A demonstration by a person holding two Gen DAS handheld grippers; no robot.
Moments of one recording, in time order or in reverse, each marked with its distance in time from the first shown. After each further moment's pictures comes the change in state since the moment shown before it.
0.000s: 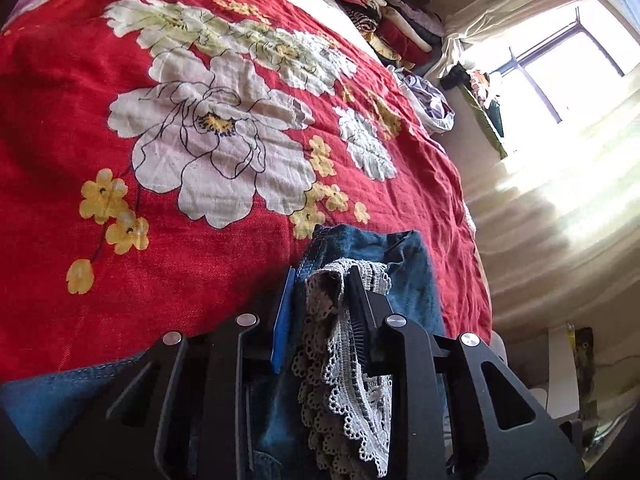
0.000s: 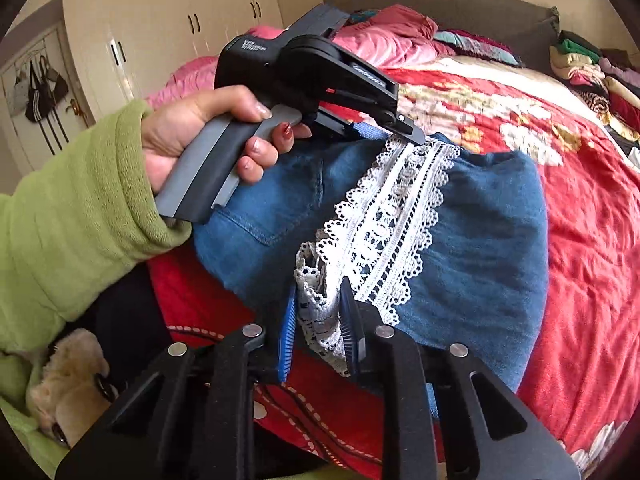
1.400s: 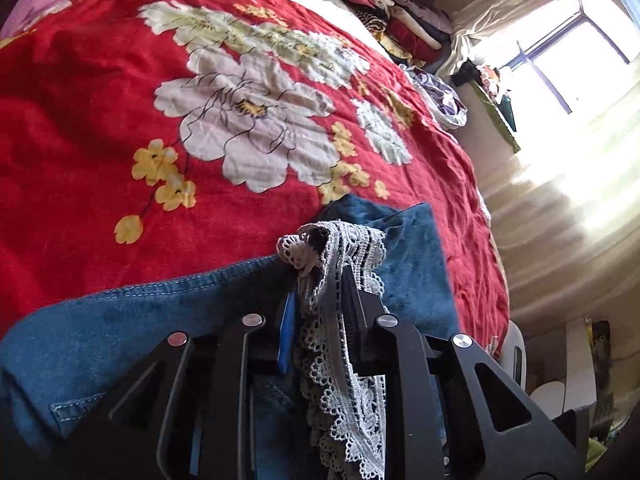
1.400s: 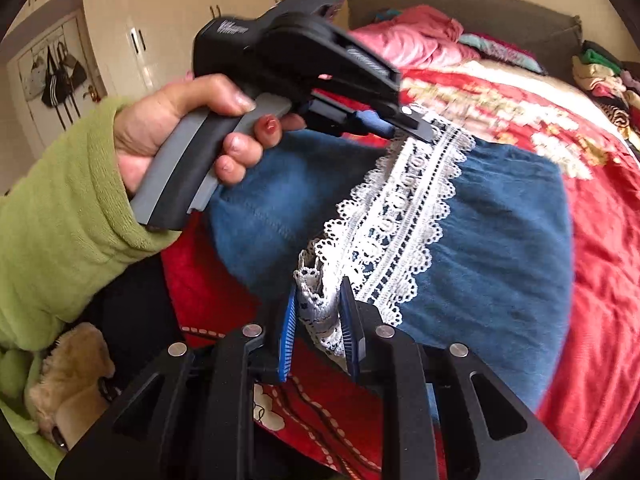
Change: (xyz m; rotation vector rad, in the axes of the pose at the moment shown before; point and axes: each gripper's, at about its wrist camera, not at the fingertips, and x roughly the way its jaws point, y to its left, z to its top) left arm -0.009 0.010 -0.024 0.007 0.000 0.088; right arm 0.031 0.018 -0.001 -0.055 0.046 0.063
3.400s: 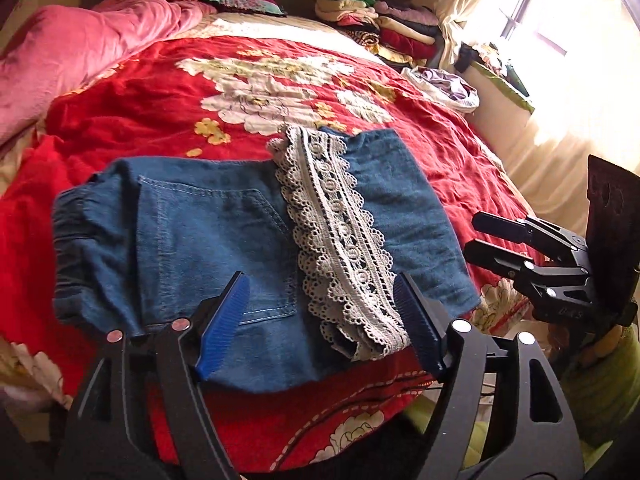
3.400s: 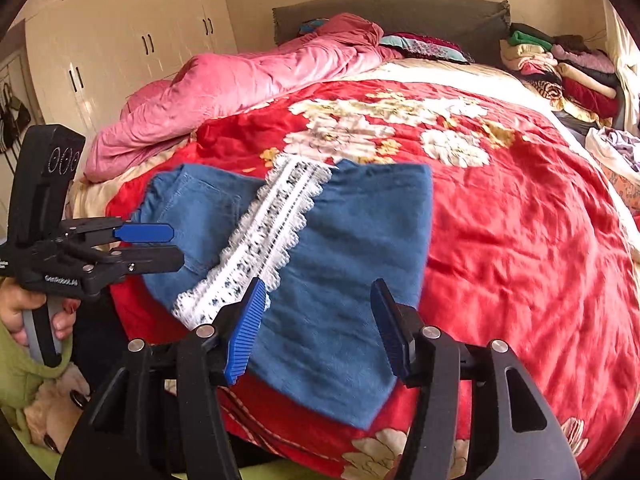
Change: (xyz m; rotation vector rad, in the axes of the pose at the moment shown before) left arm -0.079 -0.060 -0.125 0.220 -0.151 0.236; right arm -0.074 -0.066 0.004 0.171 -0.077 -0.190
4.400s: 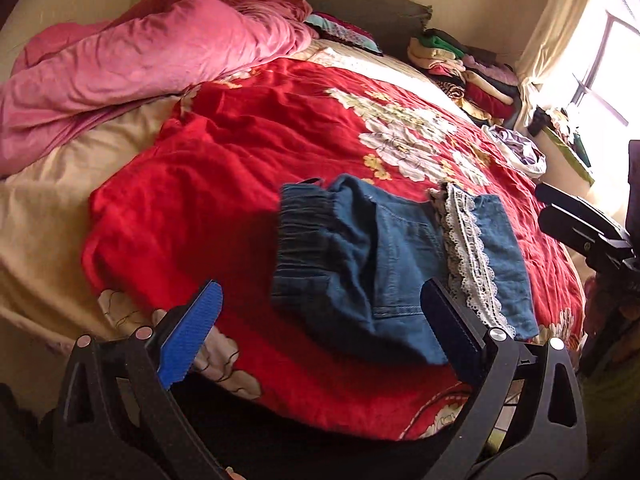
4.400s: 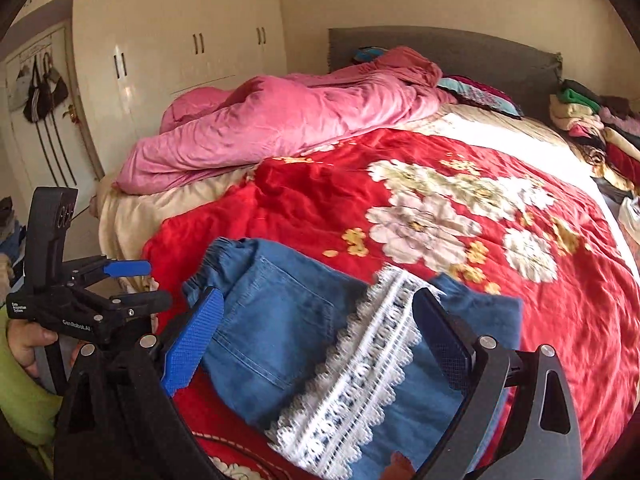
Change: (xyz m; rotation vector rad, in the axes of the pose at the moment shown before) left arm -0.081 0.113 -0.025 -0.225 -0.120 0.200; right arm 0.033 0.094 0.092 -0.172 -0.070 0.098
